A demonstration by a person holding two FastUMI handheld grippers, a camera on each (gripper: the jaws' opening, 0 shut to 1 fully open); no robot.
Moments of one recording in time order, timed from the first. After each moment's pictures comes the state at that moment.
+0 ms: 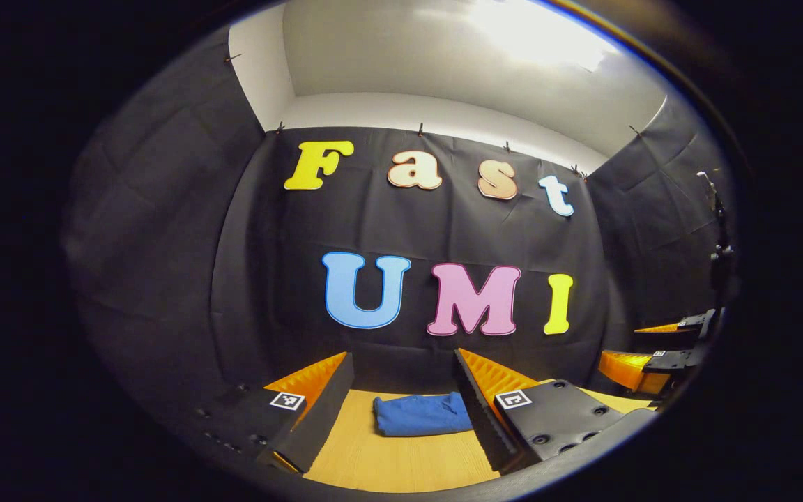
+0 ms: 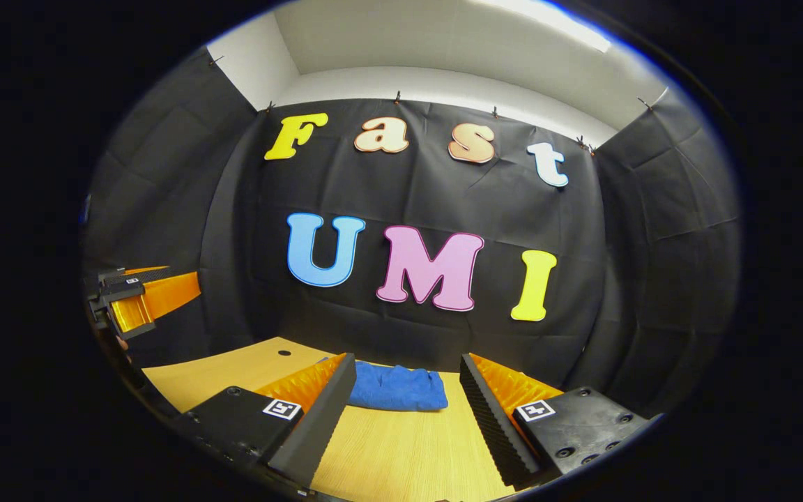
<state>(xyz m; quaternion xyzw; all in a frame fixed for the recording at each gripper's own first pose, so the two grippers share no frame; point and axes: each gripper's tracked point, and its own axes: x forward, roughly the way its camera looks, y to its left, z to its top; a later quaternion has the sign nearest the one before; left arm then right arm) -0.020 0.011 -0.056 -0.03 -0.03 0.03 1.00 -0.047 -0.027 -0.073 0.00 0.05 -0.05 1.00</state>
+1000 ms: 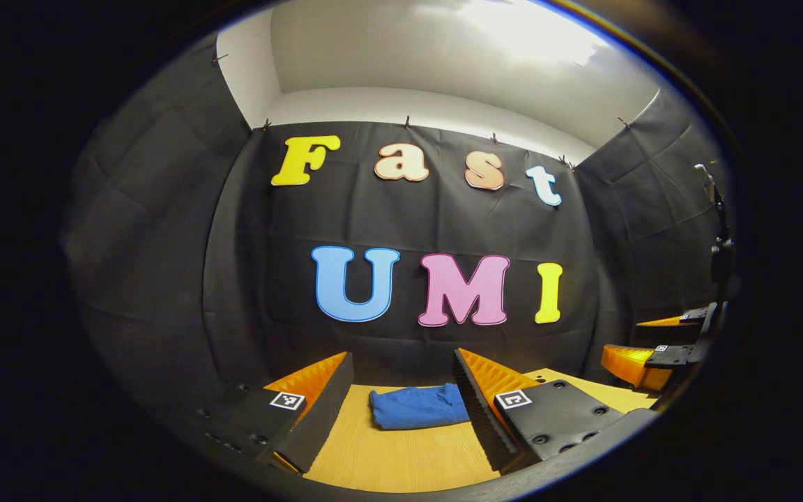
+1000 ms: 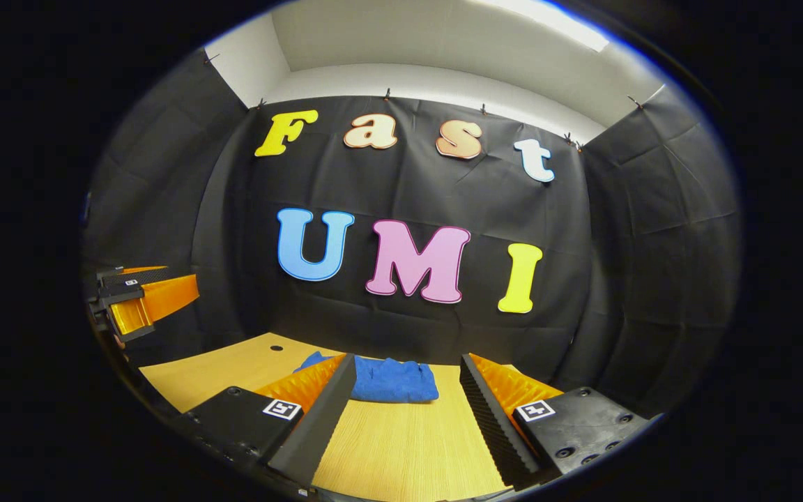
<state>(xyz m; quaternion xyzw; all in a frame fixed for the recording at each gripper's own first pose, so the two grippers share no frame) -0.027 0.004 -0.063 -0.02 -0.01 0.02 1.00 -0.063 -0.033 -0.081 0.00 0.06 -0.08 1.00</state>
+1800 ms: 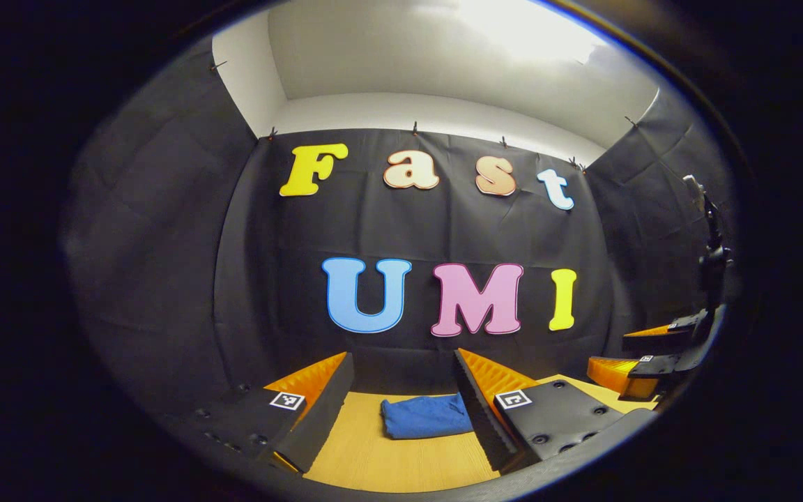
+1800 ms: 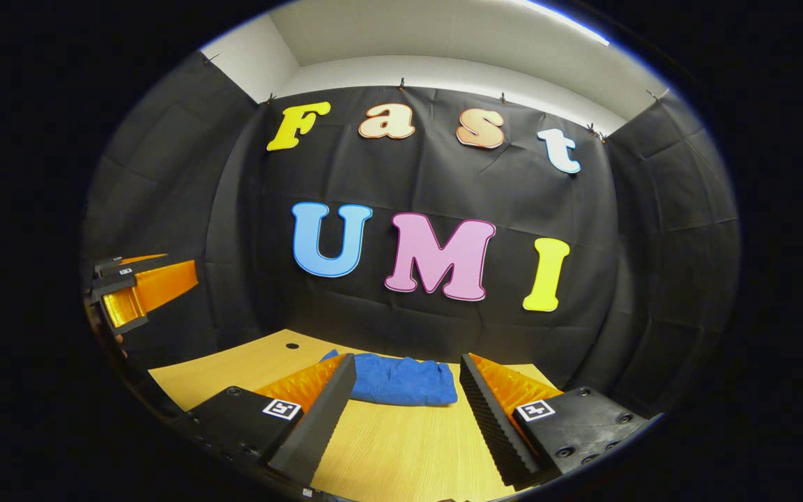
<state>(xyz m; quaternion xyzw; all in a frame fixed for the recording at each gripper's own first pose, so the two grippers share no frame) -0.021 0.009 -0.034 -0.01 -0.03 0.05 1.00 -0.012 -0.022 -0.076 0.00 0.08 -0.03 1.00</state>
